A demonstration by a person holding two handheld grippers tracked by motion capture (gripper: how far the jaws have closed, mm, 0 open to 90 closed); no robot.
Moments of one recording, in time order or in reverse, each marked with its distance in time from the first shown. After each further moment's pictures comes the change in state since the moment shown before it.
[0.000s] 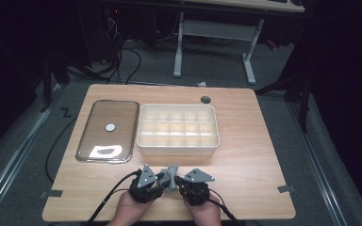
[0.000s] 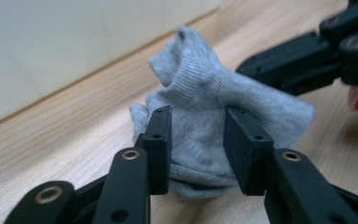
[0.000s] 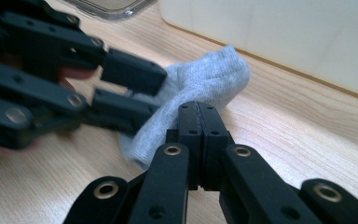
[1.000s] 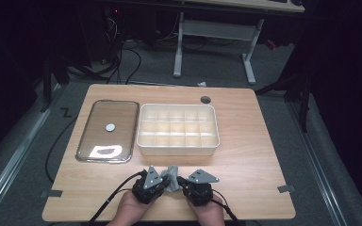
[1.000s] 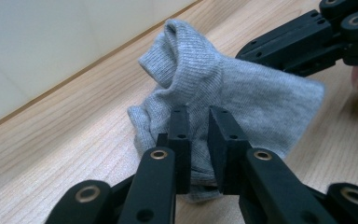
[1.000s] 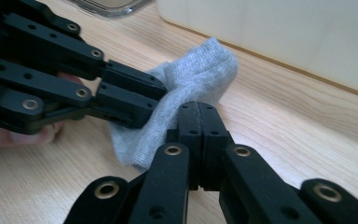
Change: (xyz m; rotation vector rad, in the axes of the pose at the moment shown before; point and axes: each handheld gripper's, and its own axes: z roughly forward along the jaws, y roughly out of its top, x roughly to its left) left arm -0.009 0.004 0.011 0.111 0.032 0.098; right arm -0.010 -0.008 -0.001 -0.022 0.029 -0.007
